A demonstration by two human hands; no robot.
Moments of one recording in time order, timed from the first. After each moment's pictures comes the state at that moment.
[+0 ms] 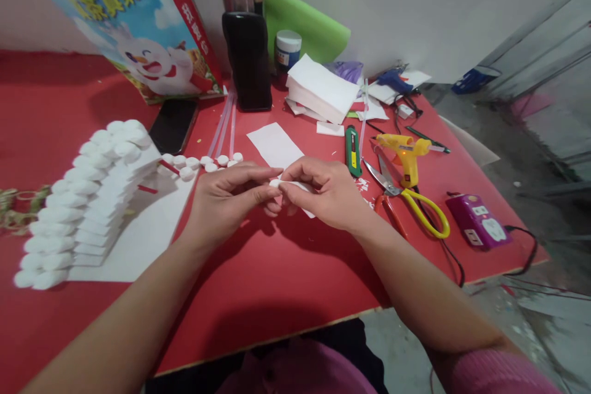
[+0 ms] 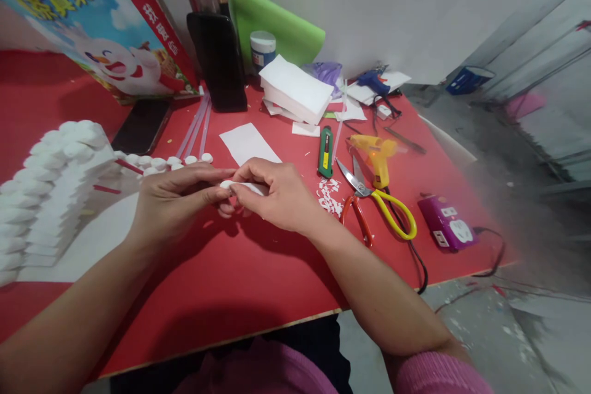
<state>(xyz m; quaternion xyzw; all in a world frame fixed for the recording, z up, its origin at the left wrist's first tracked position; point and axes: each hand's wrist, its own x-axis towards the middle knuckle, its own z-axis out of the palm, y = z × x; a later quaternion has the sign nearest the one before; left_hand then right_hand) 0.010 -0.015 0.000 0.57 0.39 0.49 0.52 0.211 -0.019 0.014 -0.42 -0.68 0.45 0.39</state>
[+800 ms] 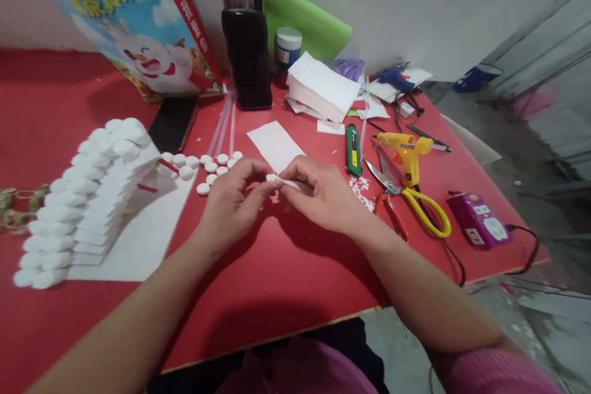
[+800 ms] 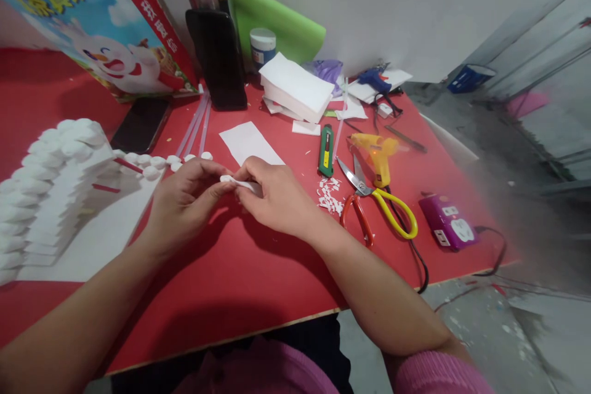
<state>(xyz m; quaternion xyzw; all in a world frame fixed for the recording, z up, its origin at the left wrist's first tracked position) 0.009 -0.011 -0.015 0.68 0.45 0.45 0.37 0.207 -0.019 0.010 -0.45 -0.72 0.39 0.34</state>
